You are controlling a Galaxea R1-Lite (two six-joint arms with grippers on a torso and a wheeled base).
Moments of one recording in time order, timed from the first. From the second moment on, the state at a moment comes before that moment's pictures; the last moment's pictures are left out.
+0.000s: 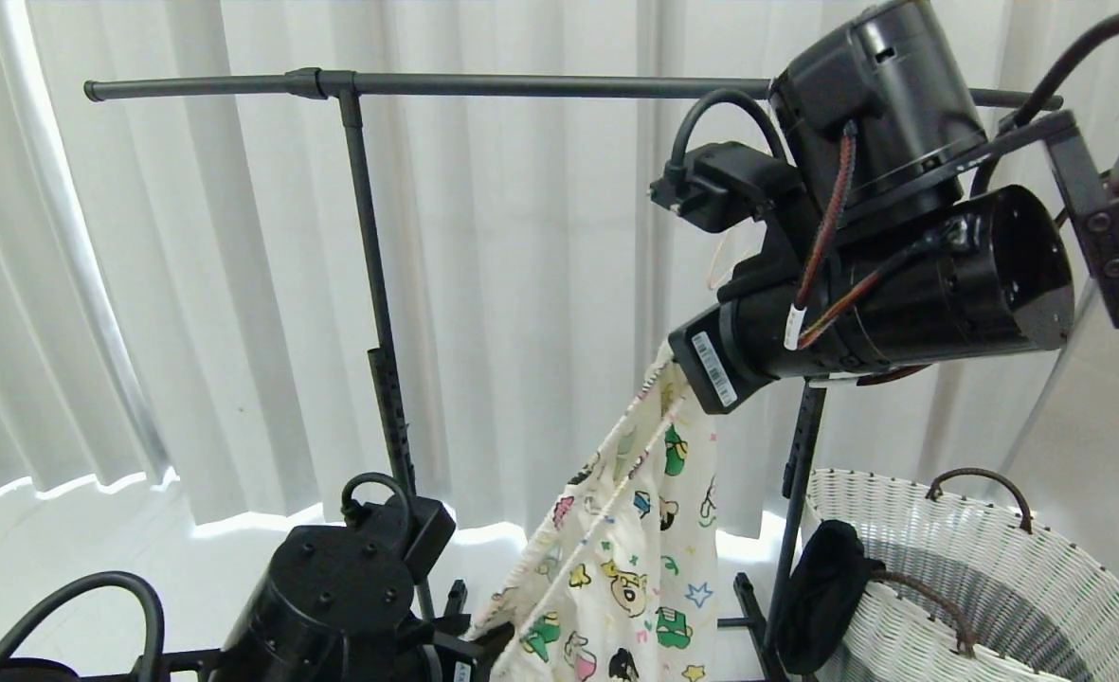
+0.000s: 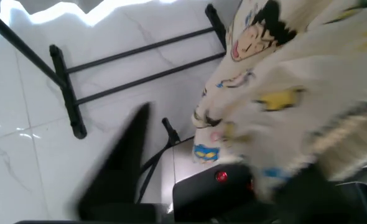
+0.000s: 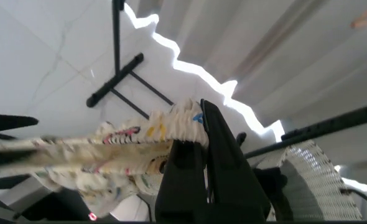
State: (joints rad) left arm -0.85 1.53 -0.45 -0.34 0.21 -0.43; right arm 0.93 1.78 -1.72 0.53 -0.27 0.03
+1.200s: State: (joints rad) left arm -0.77 1.43 -1.46 0.48 0.21 -0.04; right arm 0.70 1.37 -1.49 0.41 -0.20 -0.04
